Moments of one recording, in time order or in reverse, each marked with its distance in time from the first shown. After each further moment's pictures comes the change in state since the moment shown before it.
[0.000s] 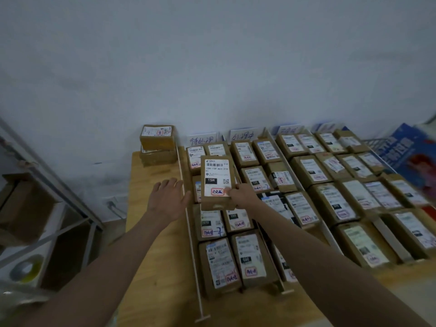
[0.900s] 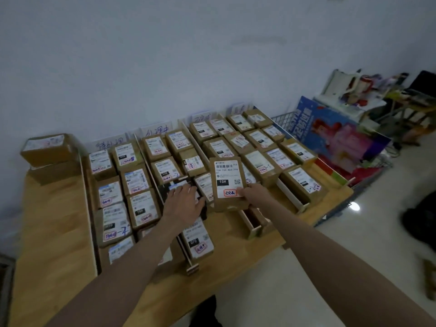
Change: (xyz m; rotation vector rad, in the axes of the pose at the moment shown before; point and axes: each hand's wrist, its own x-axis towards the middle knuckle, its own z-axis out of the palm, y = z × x) left_hand -0.039 0.335 0.036 -0.053 -0.042 0.339; right_hand -0.082 0.234 -0.250 0.181 0.254 0.176
